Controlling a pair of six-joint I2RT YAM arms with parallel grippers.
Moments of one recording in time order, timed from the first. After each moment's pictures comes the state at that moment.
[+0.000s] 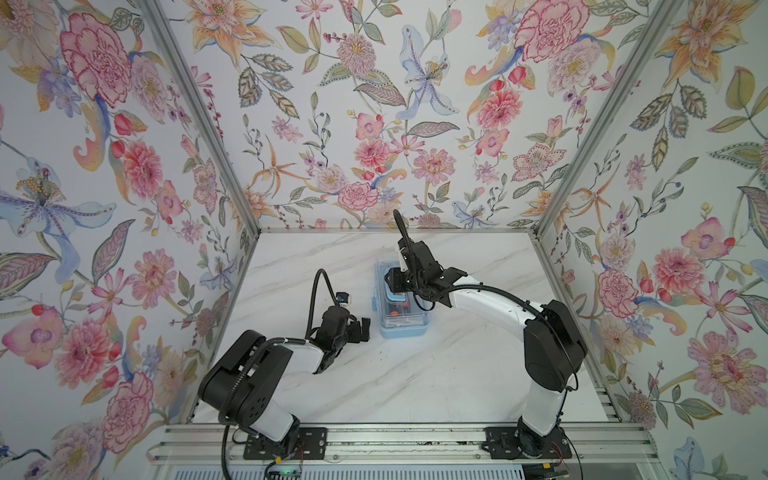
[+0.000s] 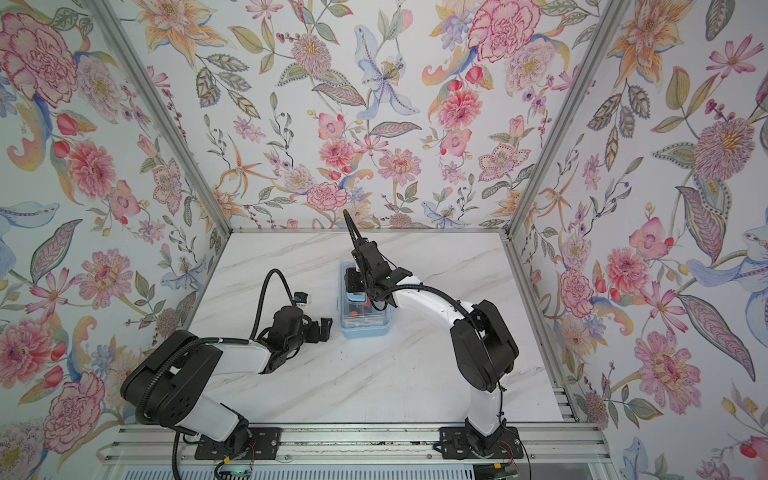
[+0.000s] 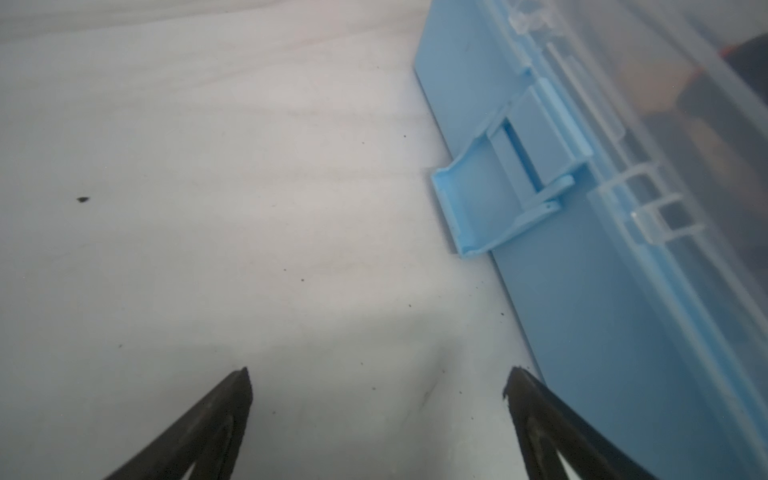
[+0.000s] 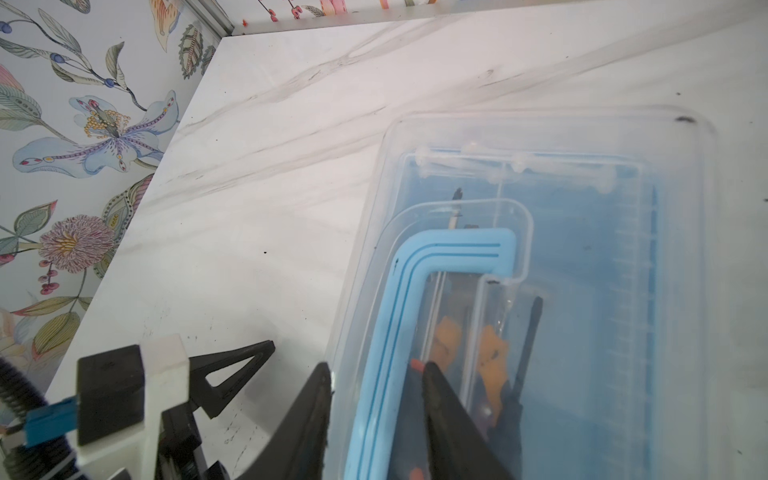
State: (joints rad) left arm -0.52 1.58 0.41 0.54 -0.07 -0.34; right arm 0.73 1.85 1.45 -0.29 -0.02 0.49
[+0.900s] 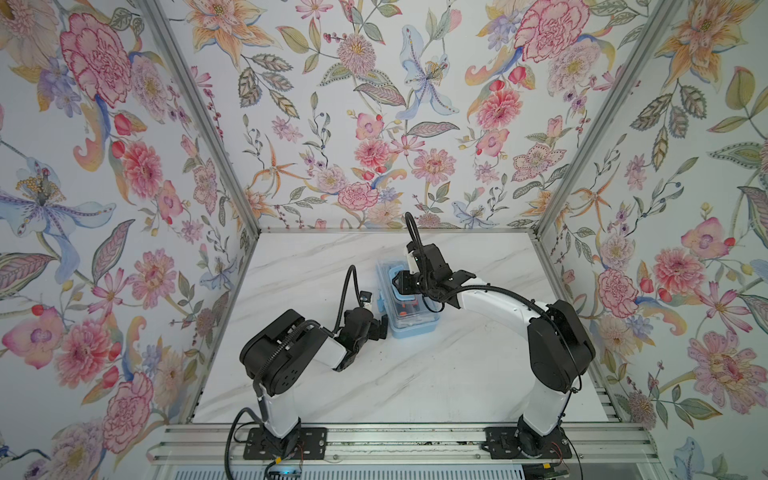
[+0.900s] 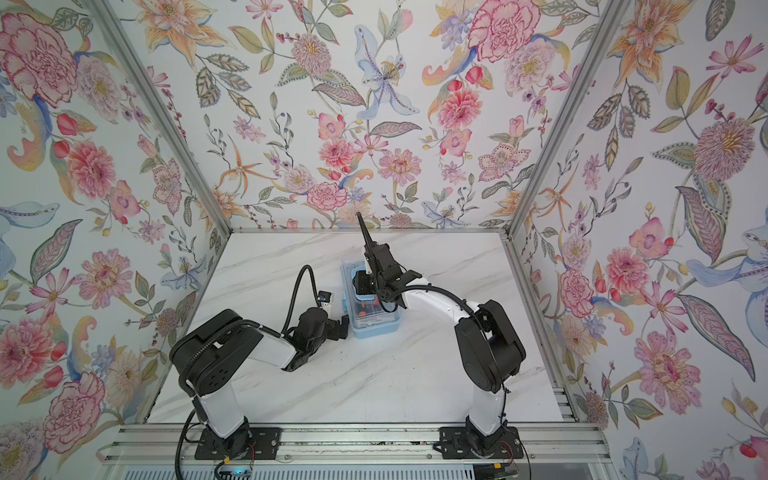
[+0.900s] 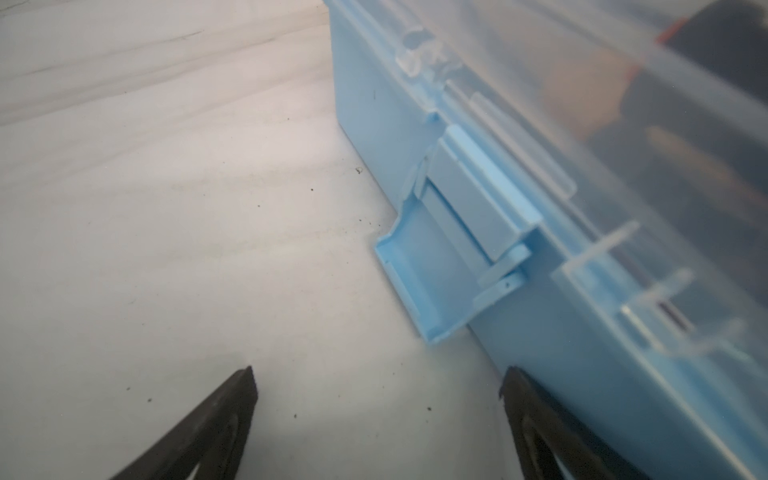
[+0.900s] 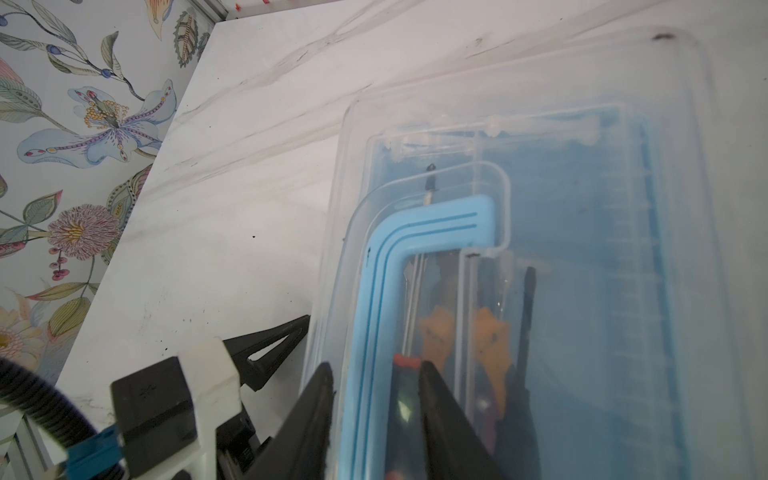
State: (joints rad) left arm -0.65 1.83 0.55 0.72 -0.26 -0.29; right arm 0.67 1.82 1.35 -0.24 -0.11 0.48
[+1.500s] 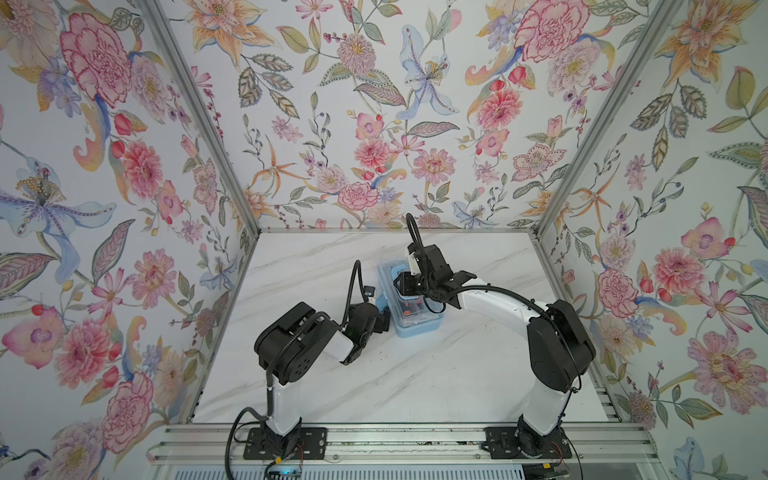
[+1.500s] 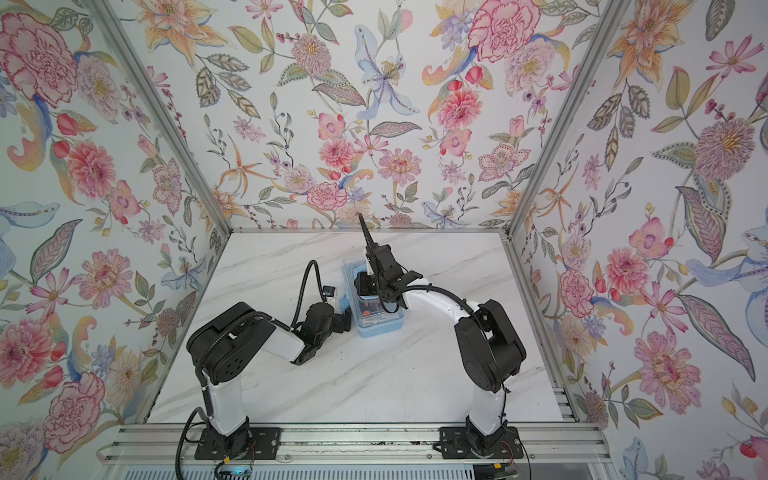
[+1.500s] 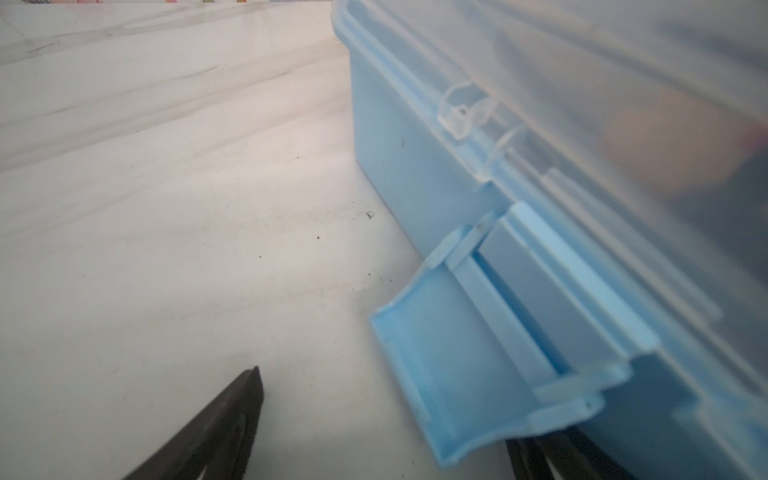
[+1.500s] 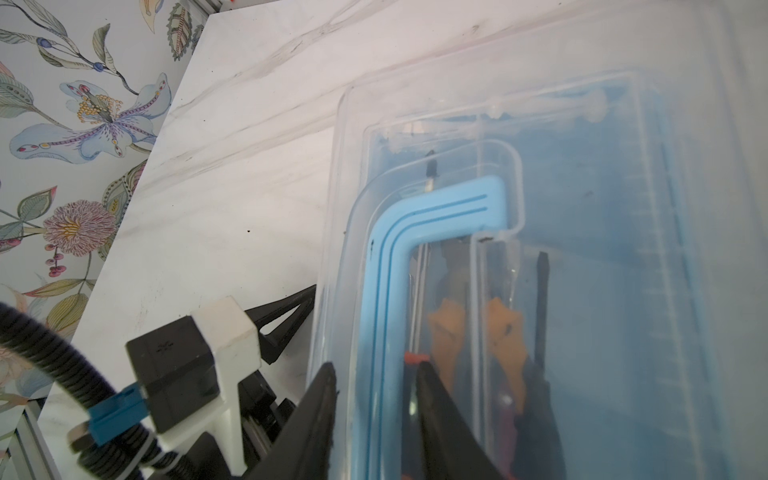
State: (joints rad) left arm -0.65 1.93 0.64 0.75 -0.32 -0.27; right arm 0.66 1.82 1.34 -0.24 -0.12 0.48
